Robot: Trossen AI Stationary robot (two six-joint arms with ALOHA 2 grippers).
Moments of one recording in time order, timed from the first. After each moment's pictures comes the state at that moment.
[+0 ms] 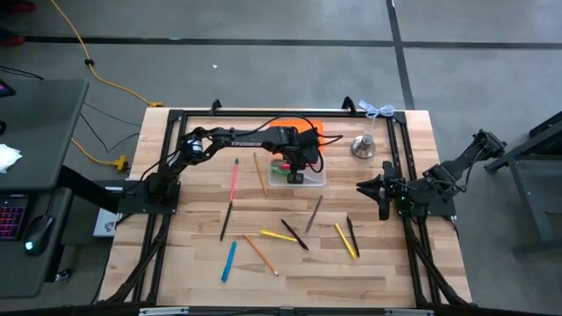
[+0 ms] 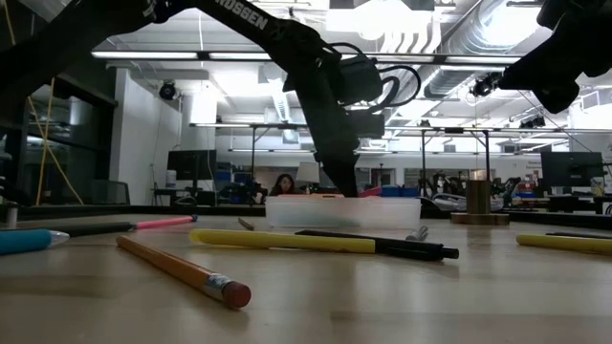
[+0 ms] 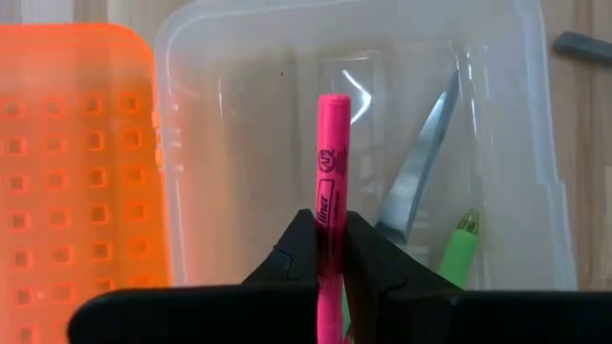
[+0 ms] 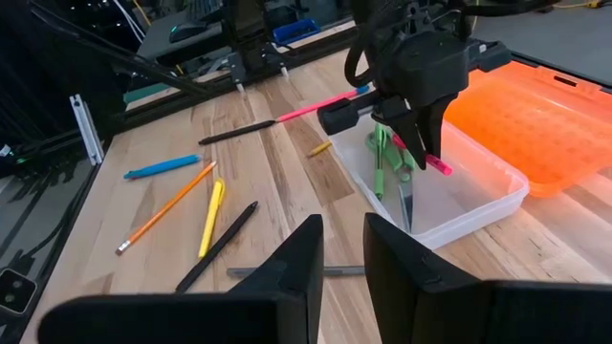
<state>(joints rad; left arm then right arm) 0.25 2.27 1.88 -0.75 0.04 0.34 0.56 0.38 0.34 -0.37 0.69 0.59</state>
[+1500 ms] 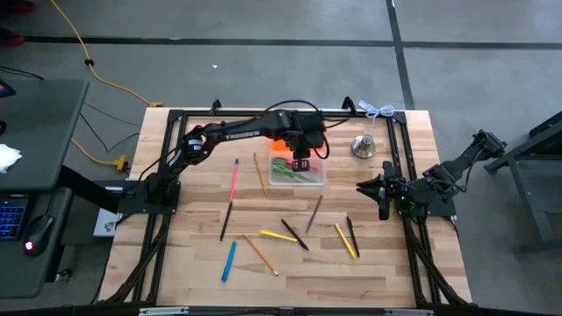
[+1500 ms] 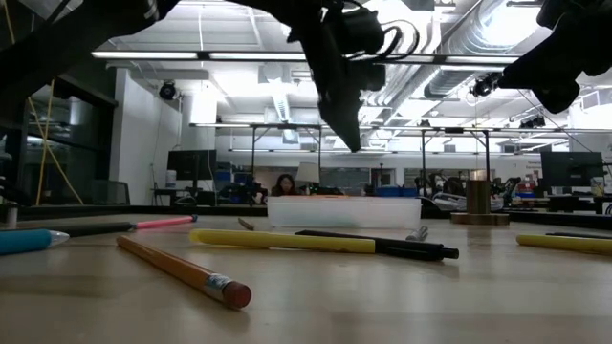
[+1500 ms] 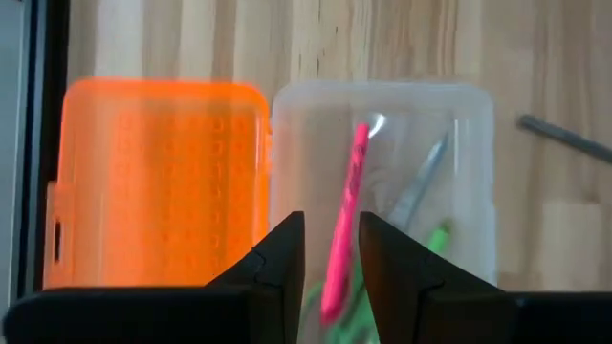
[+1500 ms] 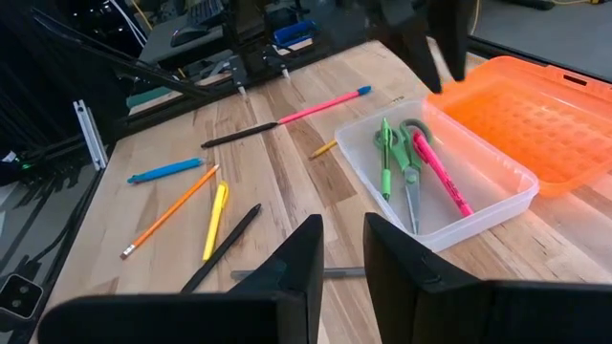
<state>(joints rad) 0.26 2.27 2.24 -1.09 -0.04 0.24 0.56 0.38 0.34 -0.37 0.69 0.60</state>
